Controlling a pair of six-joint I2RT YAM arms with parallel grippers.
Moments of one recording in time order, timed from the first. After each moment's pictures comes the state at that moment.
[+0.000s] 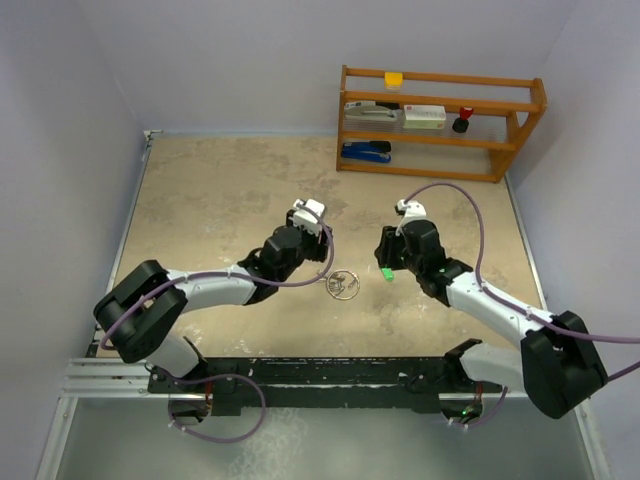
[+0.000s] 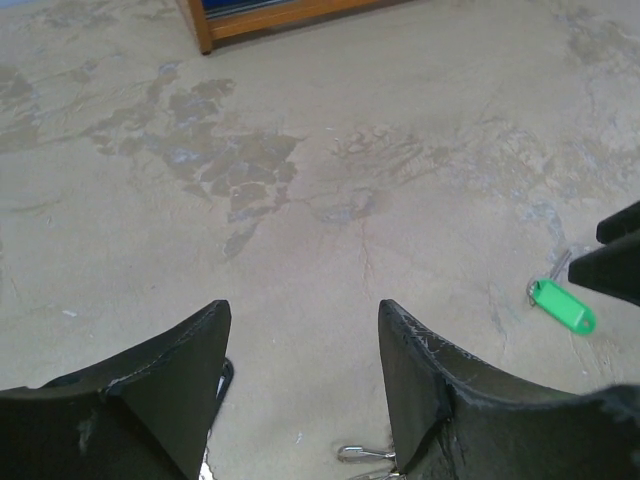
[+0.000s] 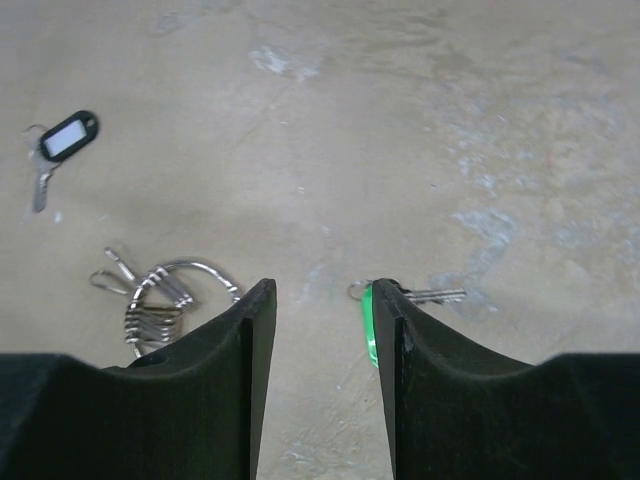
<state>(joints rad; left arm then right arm) -0.84 1.52 0.68 0.58 -0.29 -0.12 0.49 1.17 0.55 -0.01 0.13 0.36</state>
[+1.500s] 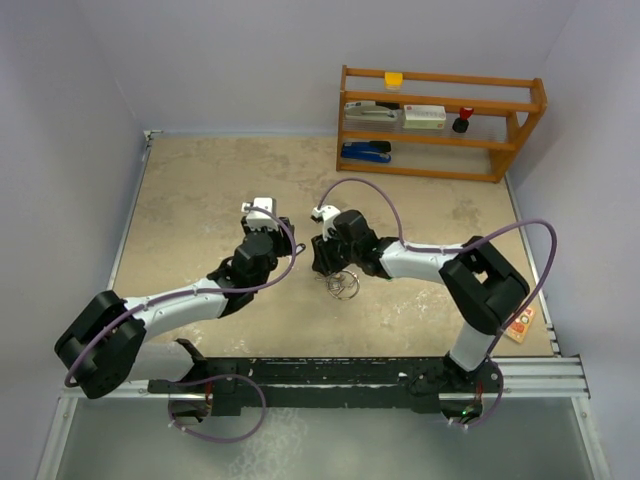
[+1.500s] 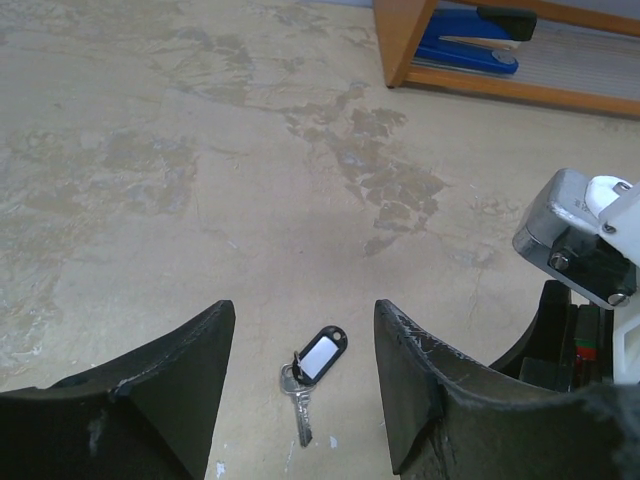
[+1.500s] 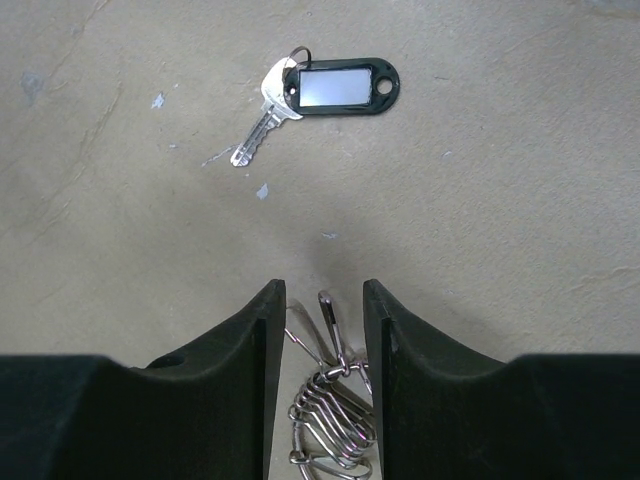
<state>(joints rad) -0.75 1.27 0.53 0.50 -0.57 -0.34 0.75 1.73 0.91 0.10 -0.18 0.20</state>
